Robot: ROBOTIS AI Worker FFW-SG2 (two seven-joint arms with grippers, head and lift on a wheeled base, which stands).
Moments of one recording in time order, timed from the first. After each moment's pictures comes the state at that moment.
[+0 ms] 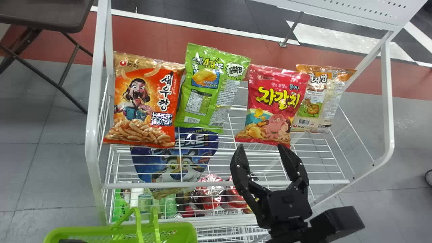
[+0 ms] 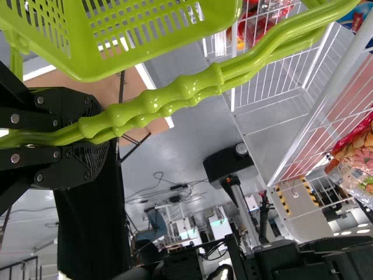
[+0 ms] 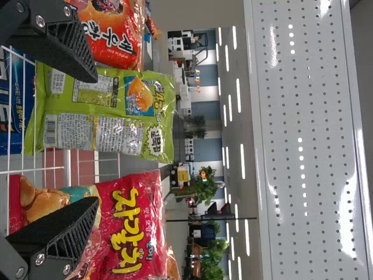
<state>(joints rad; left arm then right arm) 0.67 0.07 -0.20 -2.34 0.16 1.32 -0.85 0.82 0.00 -0.05 -2.15 -0.09 -0.30 0.09</state>
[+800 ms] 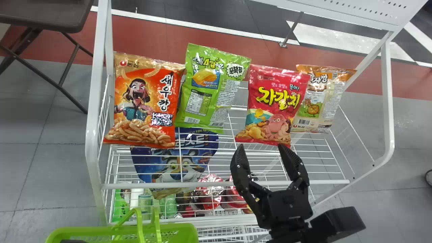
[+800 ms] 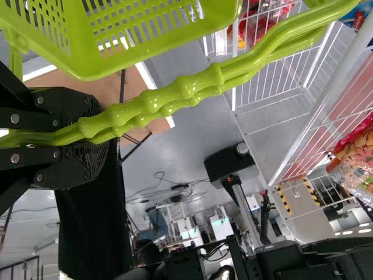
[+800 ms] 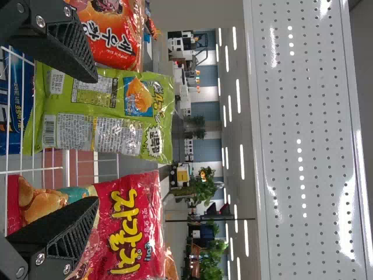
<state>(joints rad) 0.67 0.07 -0.20 -2.34 0.16 1.32 -0.85 0.83 0.00 -0.05 -2.16 -0.09 -0.31 0.09</state>
